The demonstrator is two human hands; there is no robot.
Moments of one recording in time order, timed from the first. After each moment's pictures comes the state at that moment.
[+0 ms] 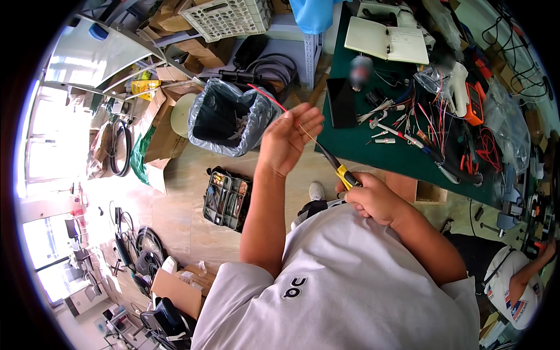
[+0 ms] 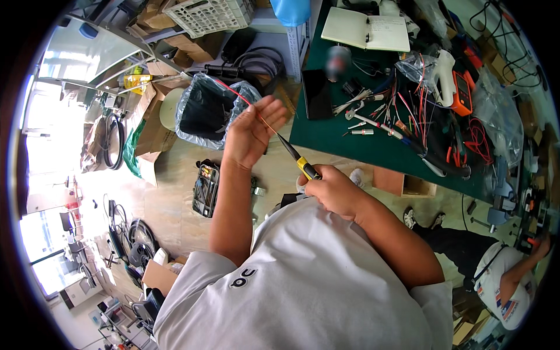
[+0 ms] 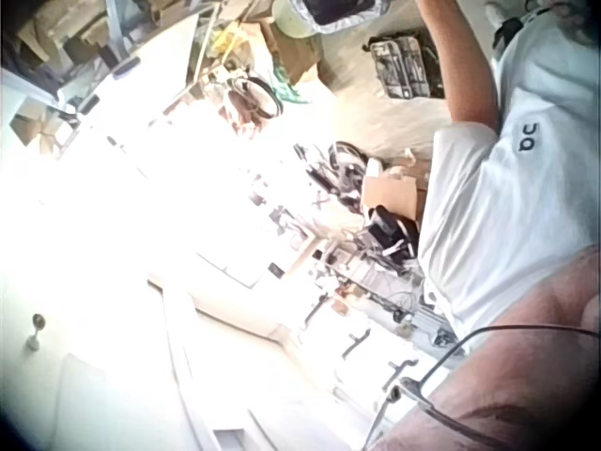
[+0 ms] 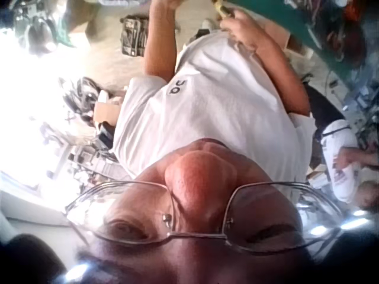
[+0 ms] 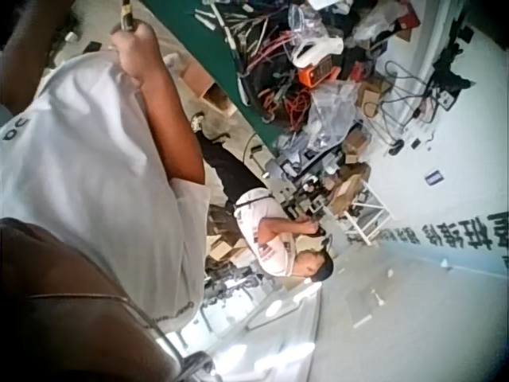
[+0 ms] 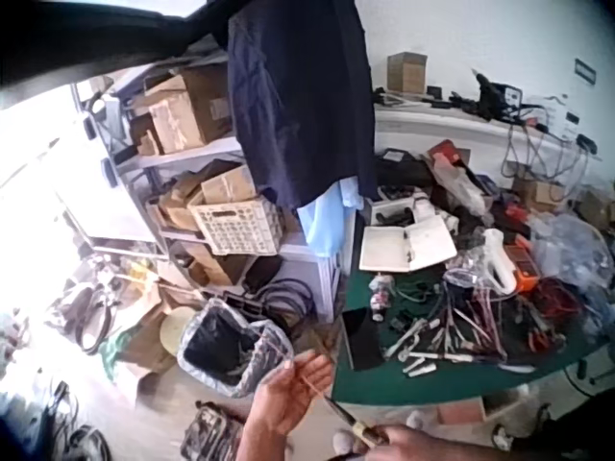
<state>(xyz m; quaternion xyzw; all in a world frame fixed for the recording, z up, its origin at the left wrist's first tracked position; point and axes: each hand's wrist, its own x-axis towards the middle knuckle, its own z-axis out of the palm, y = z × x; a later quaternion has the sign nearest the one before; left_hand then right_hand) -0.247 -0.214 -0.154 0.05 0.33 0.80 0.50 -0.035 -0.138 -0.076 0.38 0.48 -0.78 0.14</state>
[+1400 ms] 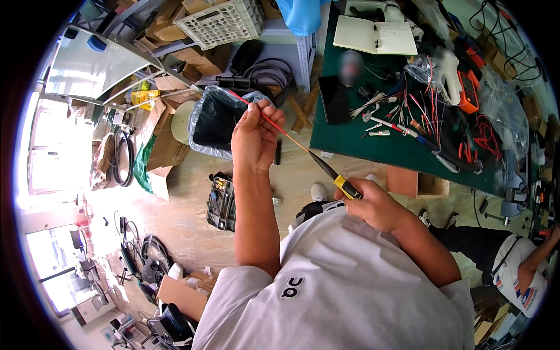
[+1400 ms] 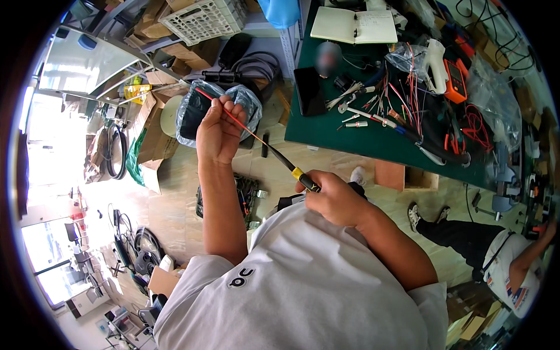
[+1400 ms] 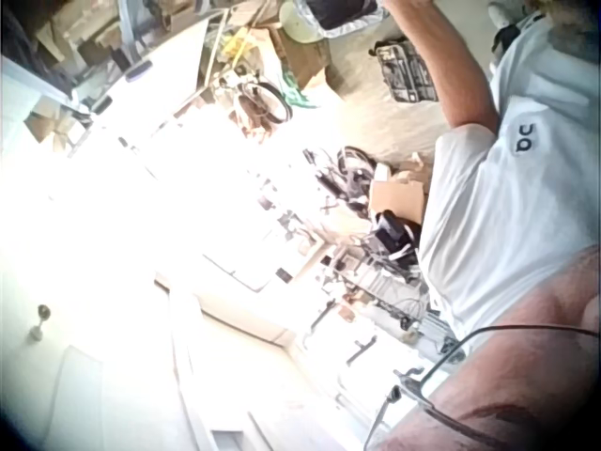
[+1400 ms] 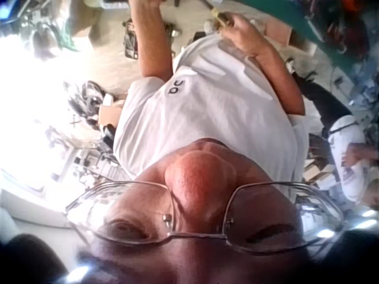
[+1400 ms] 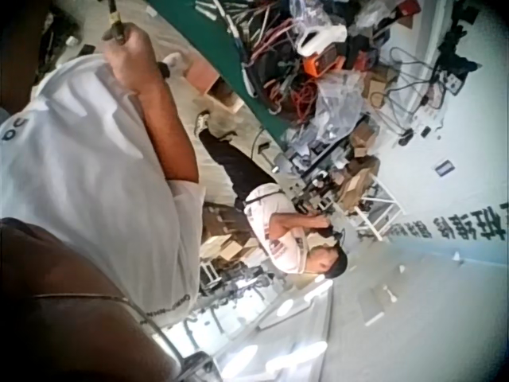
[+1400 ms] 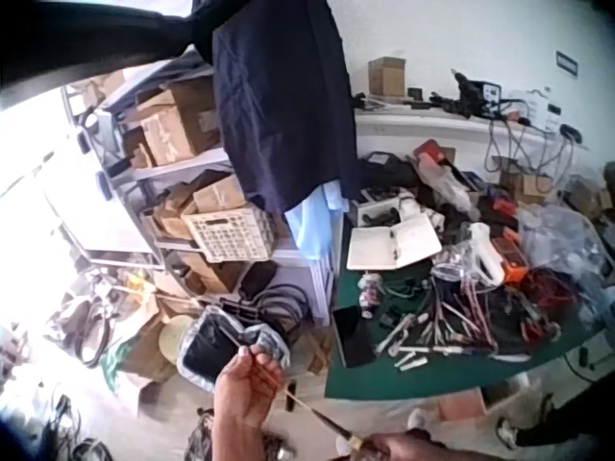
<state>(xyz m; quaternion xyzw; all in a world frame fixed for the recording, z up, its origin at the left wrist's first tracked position) -0.261 -0.238 -0.115 0.03 0.36 0.84 0.40 -0.002 -0.158 -0.074 0.28 0.58 -0.76 0.09</state>
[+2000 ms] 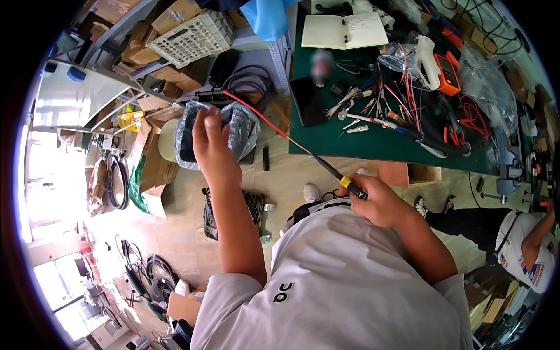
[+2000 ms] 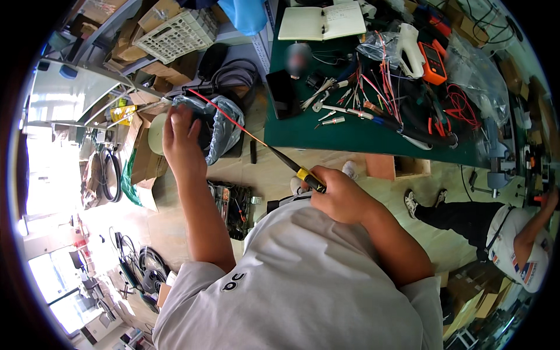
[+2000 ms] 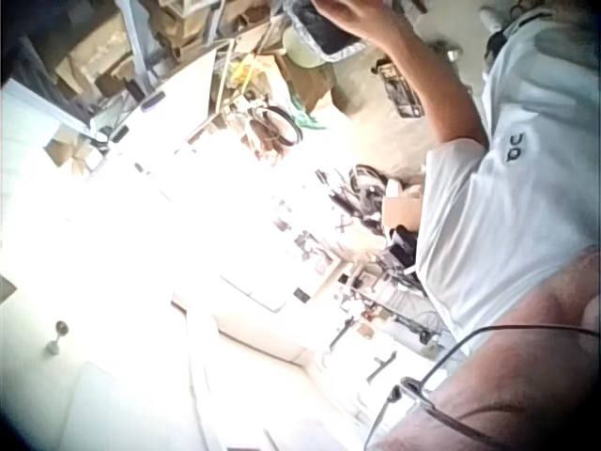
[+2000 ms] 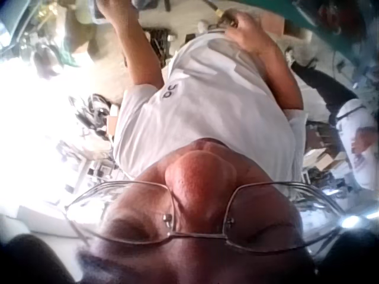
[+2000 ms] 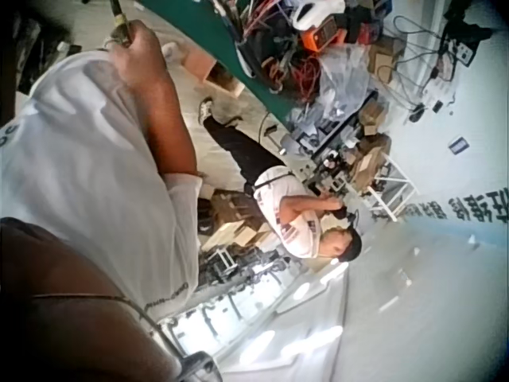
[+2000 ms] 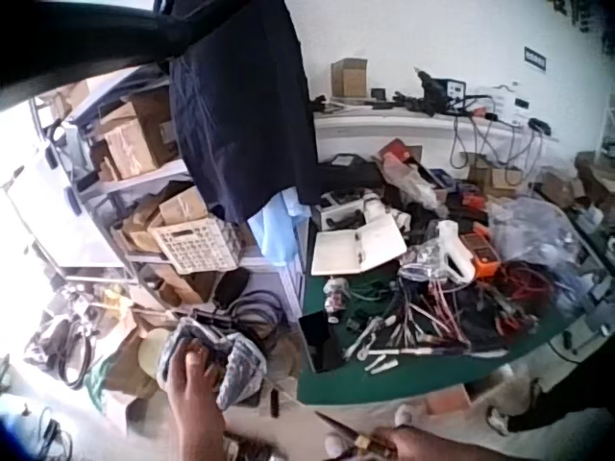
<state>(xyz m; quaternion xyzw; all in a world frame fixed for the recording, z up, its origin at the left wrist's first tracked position) -0.247 -0.224 -0.087 0.13 0.64 0.75 0.11 0.036 -0.133 -0.069 0.30 0.69 -0.66 0.02</state>
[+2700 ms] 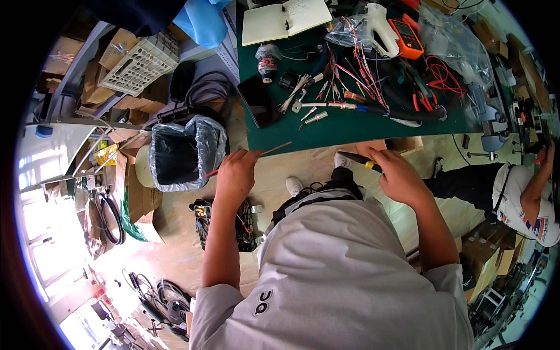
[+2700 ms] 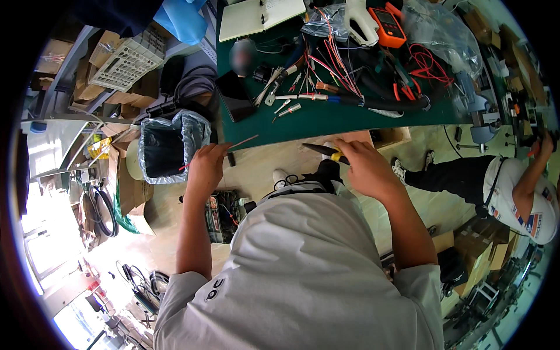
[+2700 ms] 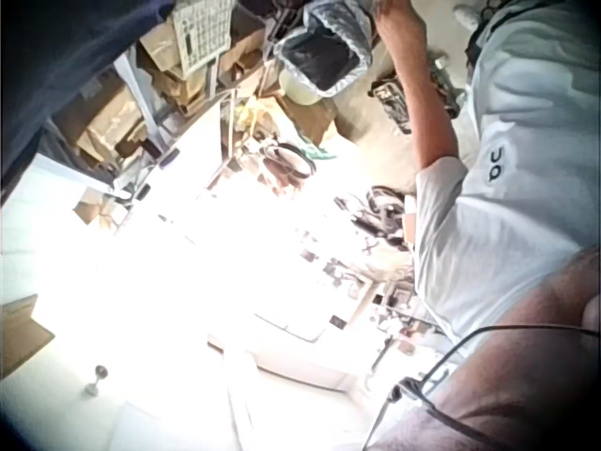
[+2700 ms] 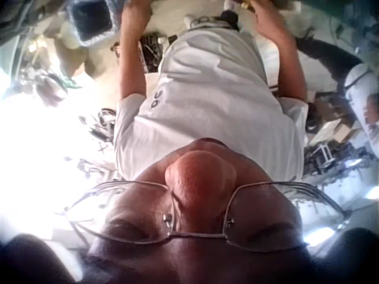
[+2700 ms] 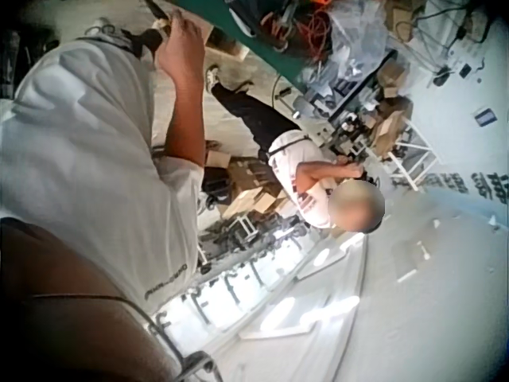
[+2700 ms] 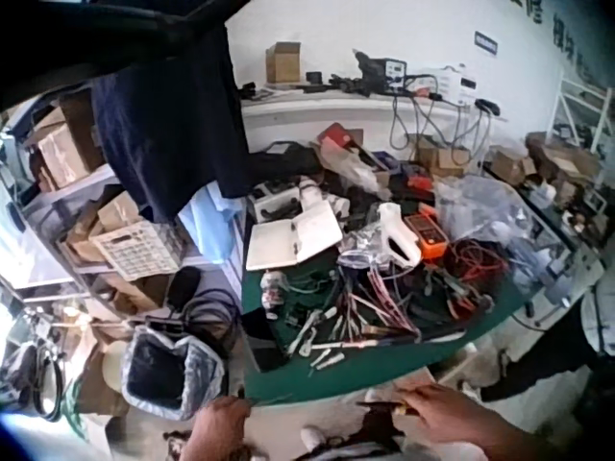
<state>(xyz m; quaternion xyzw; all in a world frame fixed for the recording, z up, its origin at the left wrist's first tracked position) -0.199 -0.207 -0.153 0.65 0.71 0.22 0.14 0.143 -0.086 -0.099 0.41 0.86 -0.30 0.03</state>
